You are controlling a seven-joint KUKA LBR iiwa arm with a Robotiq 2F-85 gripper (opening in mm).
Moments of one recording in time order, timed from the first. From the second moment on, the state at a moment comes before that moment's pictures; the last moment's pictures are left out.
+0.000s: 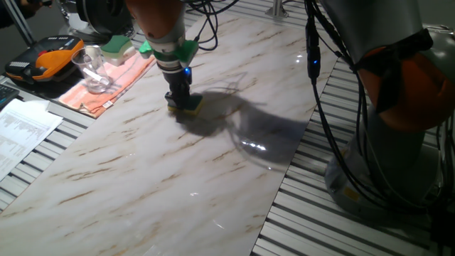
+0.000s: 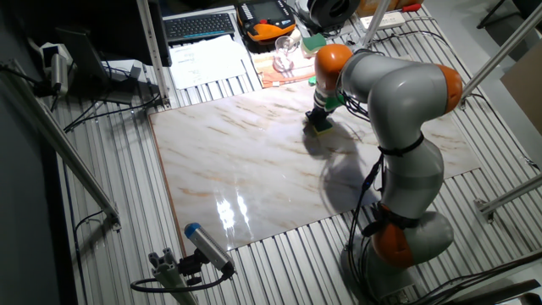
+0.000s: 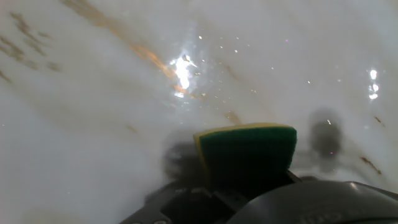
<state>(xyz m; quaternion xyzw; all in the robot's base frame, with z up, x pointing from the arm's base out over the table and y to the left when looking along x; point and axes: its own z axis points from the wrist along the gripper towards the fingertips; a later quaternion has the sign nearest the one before) 0.580 -0.049 0.026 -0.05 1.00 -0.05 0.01</state>
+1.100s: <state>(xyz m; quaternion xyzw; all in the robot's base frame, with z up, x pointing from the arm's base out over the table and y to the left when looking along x) 0.551 -0.085 0.029 -0.03 1.00 -0.04 0.02</state>
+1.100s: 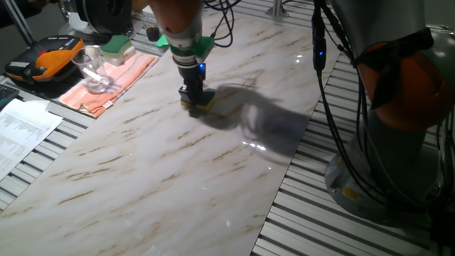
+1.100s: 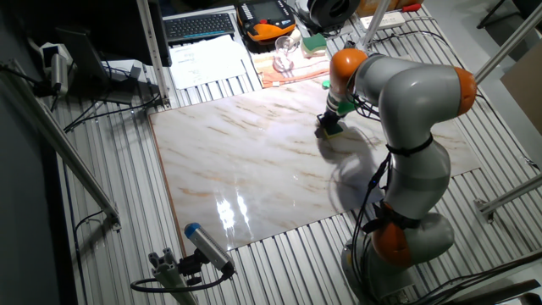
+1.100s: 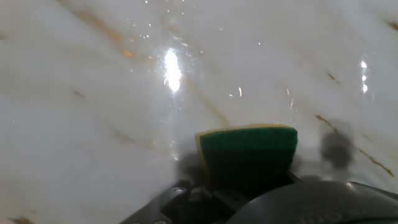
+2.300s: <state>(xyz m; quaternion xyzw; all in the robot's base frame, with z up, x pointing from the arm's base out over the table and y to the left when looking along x) 0.554 -0.084 0.032 0.01 1.00 -0.04 0.01</state>
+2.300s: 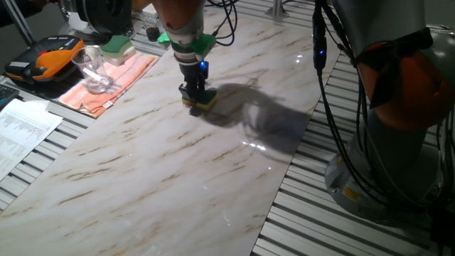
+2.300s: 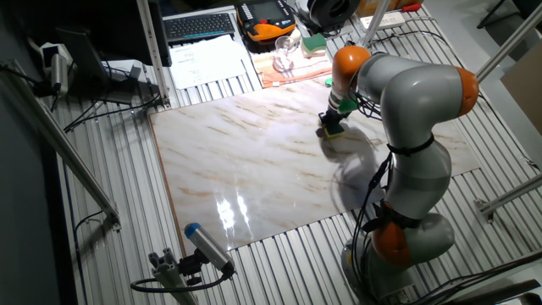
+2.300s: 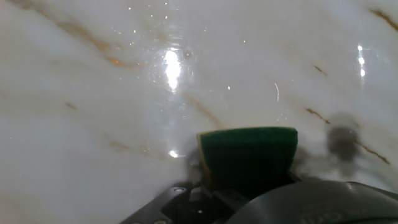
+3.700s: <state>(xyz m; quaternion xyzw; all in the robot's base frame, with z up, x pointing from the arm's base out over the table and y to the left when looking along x) 0.562 -0.077 0.026 0.02 1.00 -0.02 0.00</state>
